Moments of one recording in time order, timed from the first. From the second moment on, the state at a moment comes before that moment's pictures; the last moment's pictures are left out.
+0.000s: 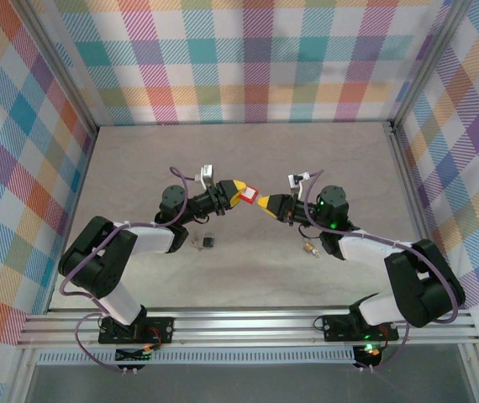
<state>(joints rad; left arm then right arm) -0.48 1.63 0.63 1.14 0.65 -1.52 0.43 1.39 0.51 0.81 -0.81 1.22</state>
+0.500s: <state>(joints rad) -0.48 1.61 0.62 1.12 0.67 -1.52 0.44 1.36 0.47 0.83 -0.80 1.22</state>
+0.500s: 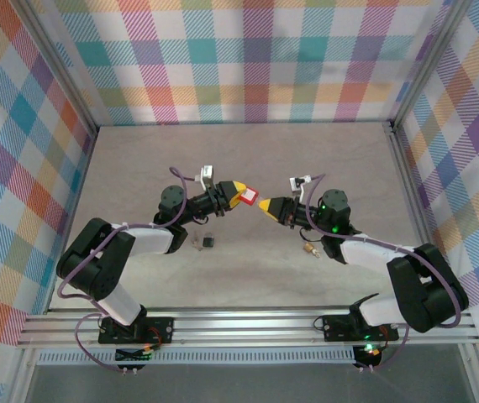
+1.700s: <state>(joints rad) -0.37 1.56 0.61 1.18 0.48 -1.53 0.43 1.32 0.55 0.60 -0.79 1.12</state>
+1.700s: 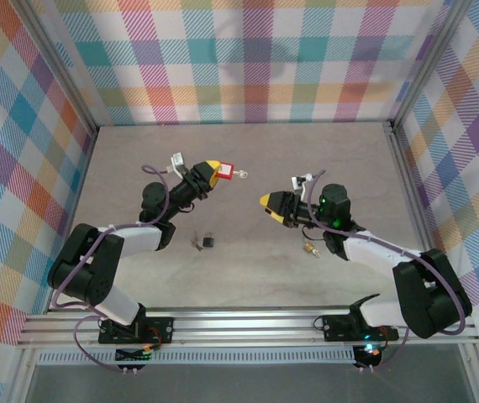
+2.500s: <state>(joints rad) -0.42 1.61 0.63 1.18 0.51 -1.55 0.43 1.50 0.72 0.72 -0.86 1.15</state>
